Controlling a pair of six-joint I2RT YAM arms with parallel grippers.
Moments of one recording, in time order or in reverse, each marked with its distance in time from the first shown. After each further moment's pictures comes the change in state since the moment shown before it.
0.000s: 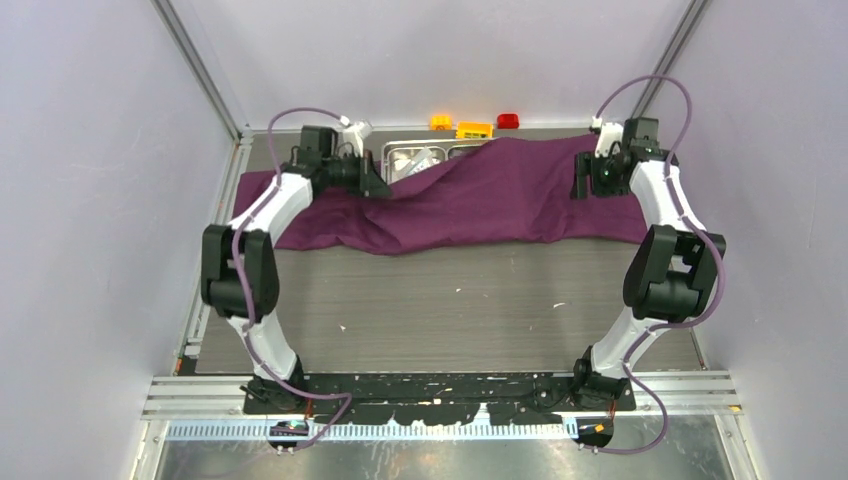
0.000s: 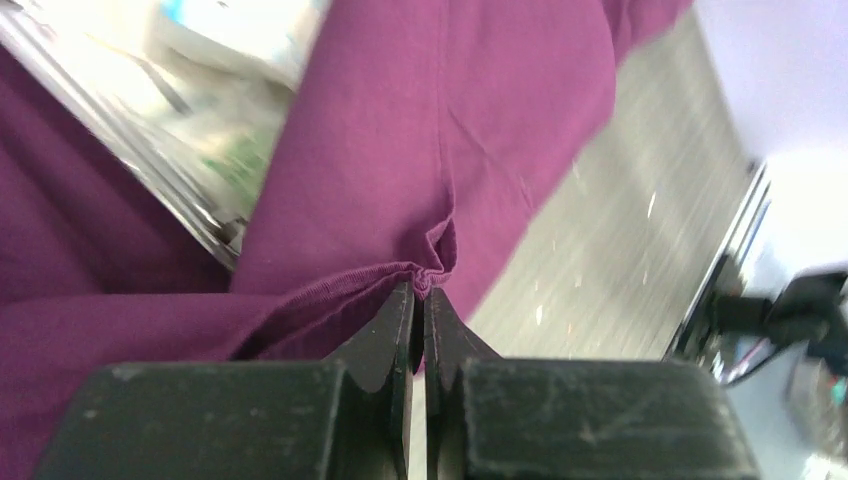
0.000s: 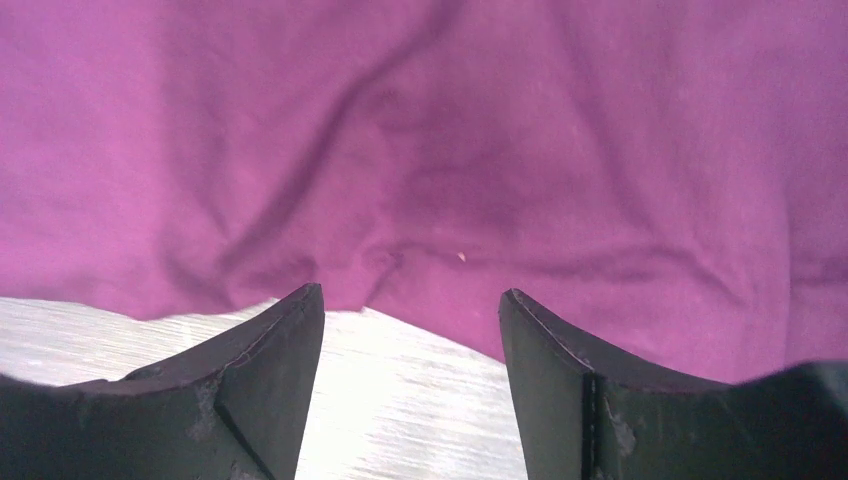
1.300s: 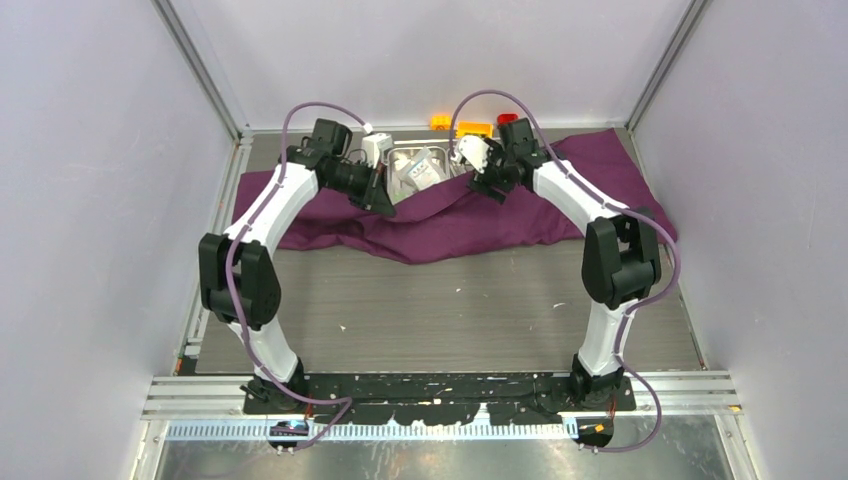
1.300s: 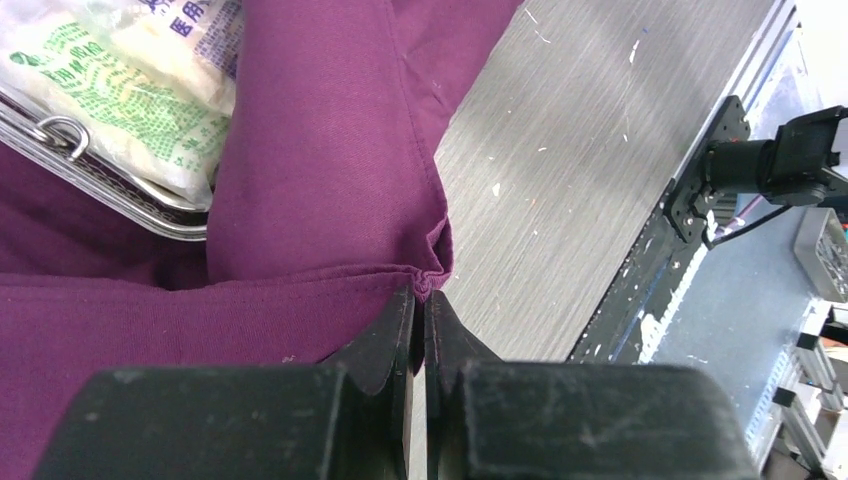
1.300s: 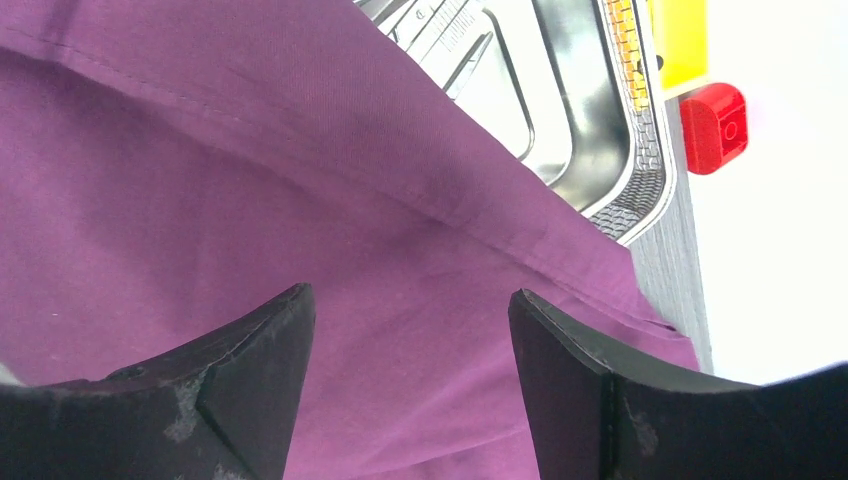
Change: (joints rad) left arm -0.107 -0.104 0.096 -0.507 -0.015 0.339; right arm 0.532 0.141 0.101 0.211 0.076 -0.609
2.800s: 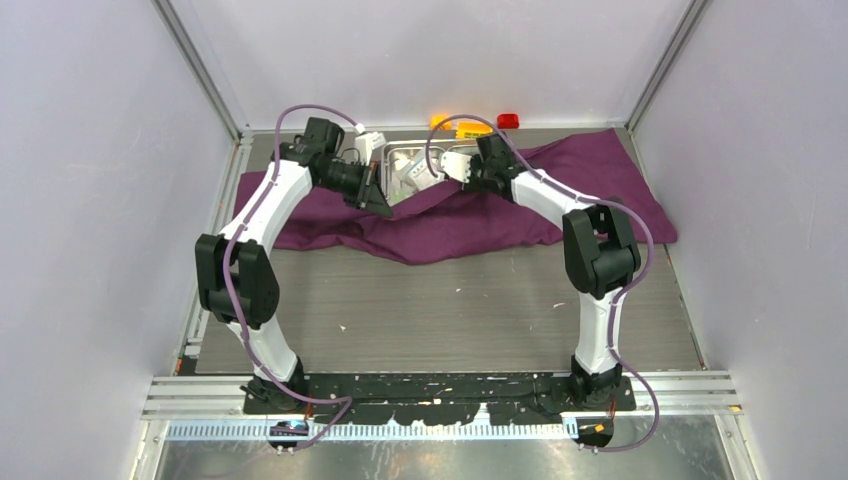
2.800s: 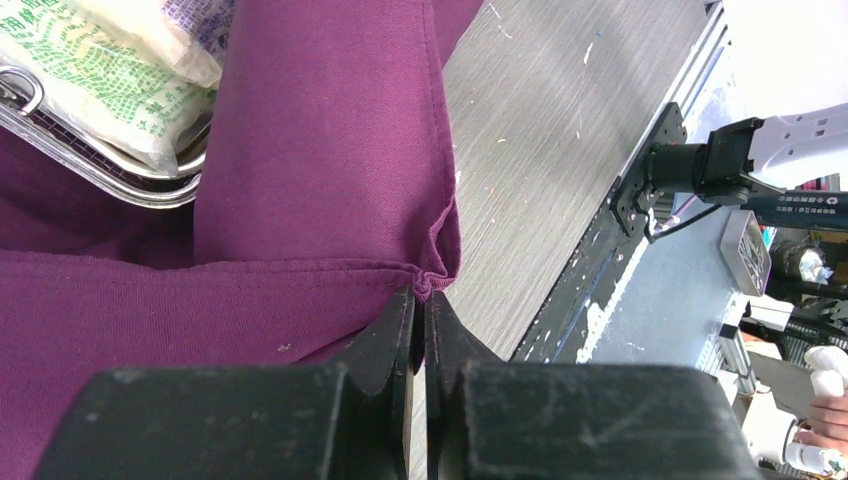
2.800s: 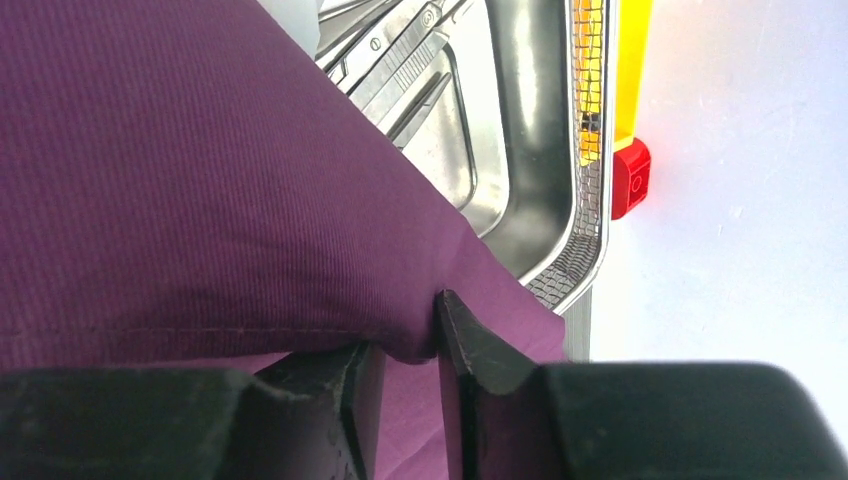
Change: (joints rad) left arm 0.039 0.005 0.030 -0.089 0.073 -0.042; right arm 0.071 0.115 -0.037 0.237 0.191 -0.211
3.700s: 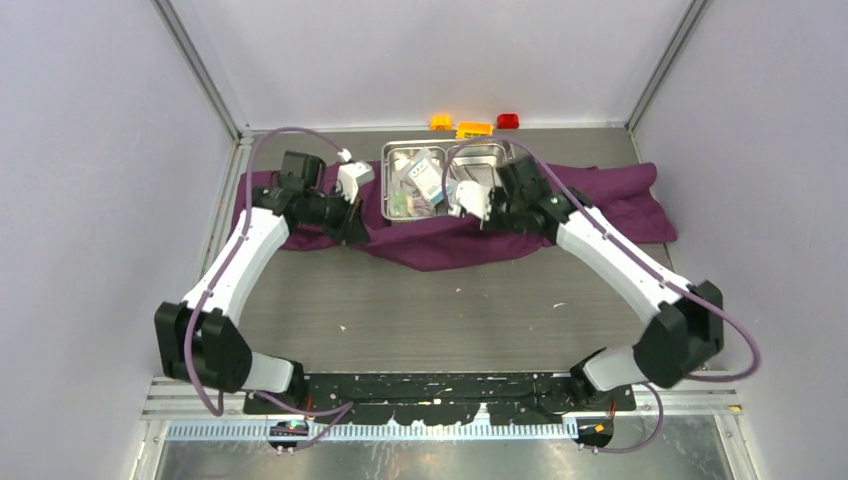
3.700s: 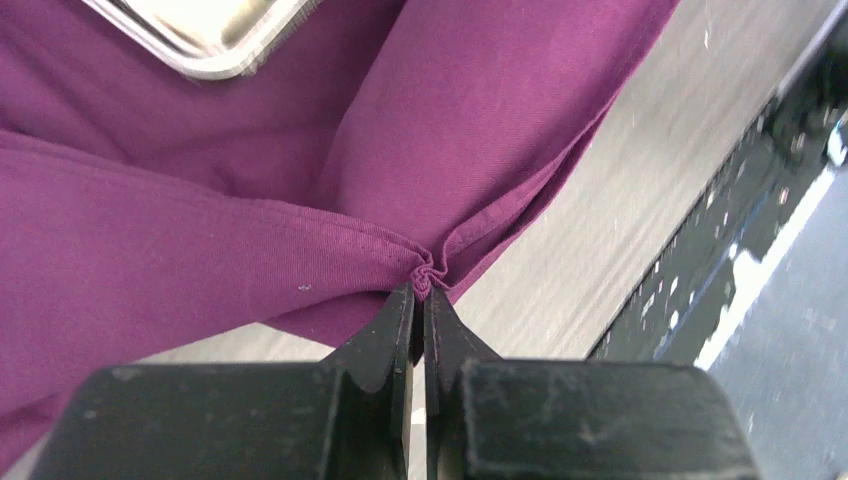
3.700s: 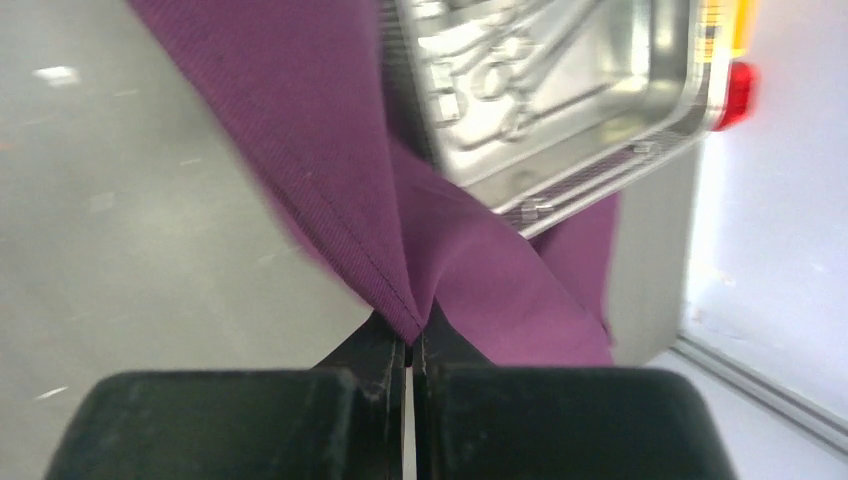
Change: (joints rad) left arm 0.000 -0.339 -0.315 0.092 -0.193 0.170; right arm 0.096 -0.547 -0.221 -0.424 -0.018 0.156
